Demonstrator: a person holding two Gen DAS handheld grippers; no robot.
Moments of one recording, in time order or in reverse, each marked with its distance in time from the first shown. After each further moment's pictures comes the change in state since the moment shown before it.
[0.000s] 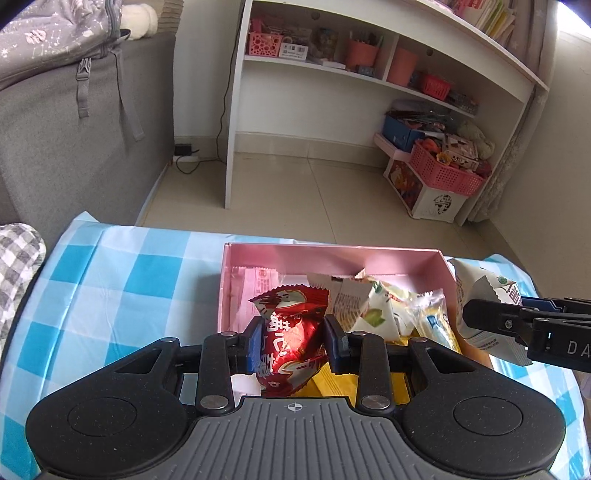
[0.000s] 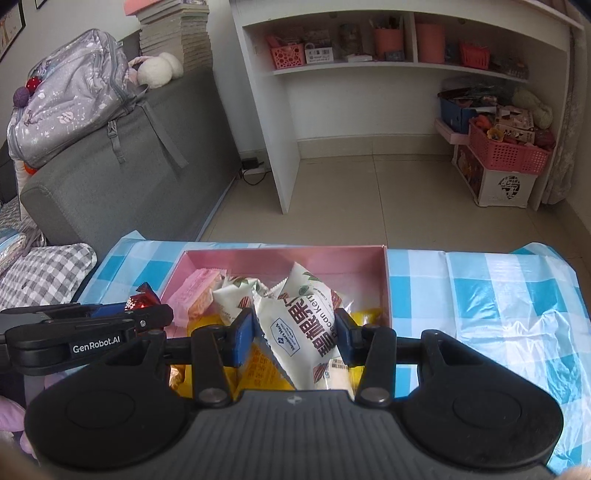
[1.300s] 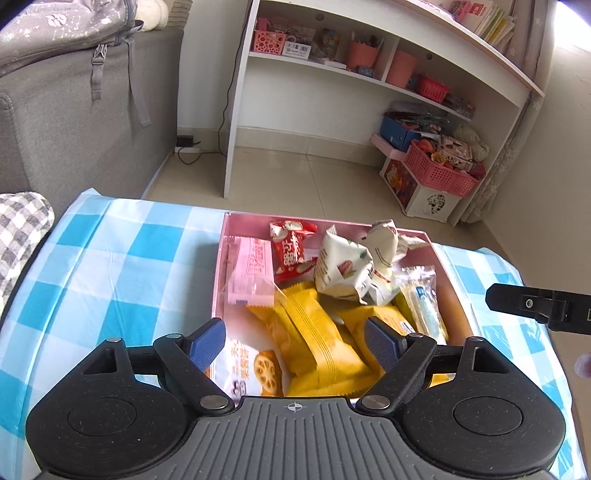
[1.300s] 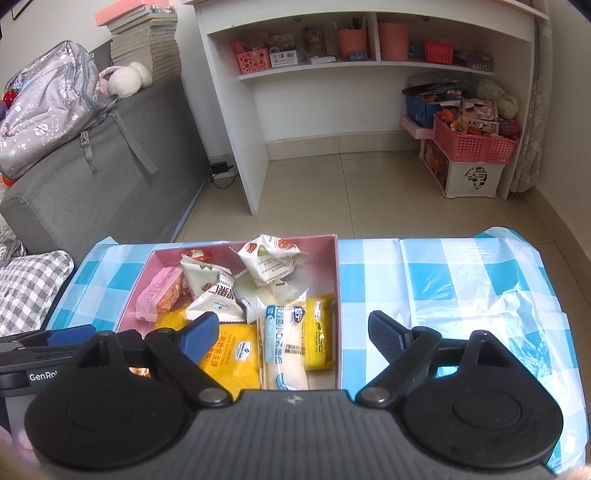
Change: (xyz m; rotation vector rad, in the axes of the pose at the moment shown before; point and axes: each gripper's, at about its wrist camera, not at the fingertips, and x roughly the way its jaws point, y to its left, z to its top) left arm -0.038 -0.007 -0.040 -0.021 -0.004 -0.015; right arm -0.031 -0.018 -0.017 0.045 0.000 -0.089
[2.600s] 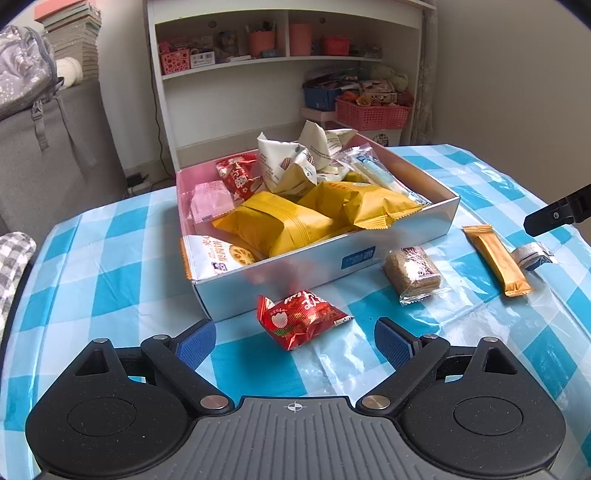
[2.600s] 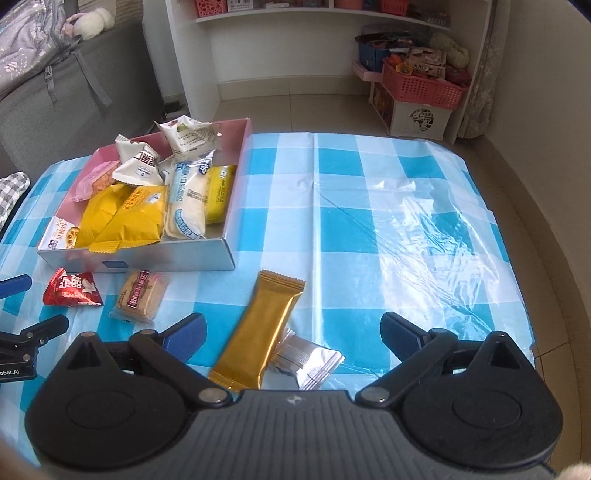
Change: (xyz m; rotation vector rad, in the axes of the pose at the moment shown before) left arm -0.011 -0.008 -0.100 0.401 -0.034 -0.051; right arm -0.021 -0.056 -0.081 -0.004 0.157 -0.153
